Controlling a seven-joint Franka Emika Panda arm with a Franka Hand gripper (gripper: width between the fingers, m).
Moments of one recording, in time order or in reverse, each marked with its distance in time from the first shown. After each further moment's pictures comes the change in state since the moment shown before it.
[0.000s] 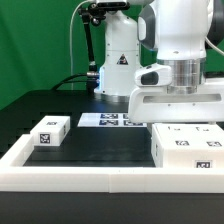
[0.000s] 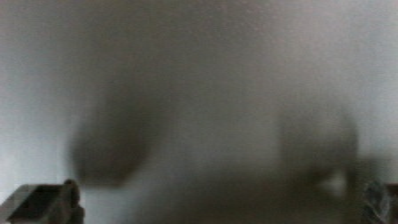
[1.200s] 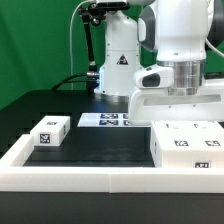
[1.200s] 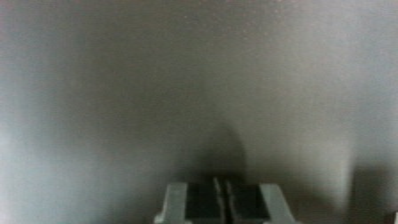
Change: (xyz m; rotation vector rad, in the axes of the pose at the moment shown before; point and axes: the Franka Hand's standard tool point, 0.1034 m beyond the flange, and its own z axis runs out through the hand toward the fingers) arm 0.002 0.002 0.002 -0.002 -0.003 -0.088
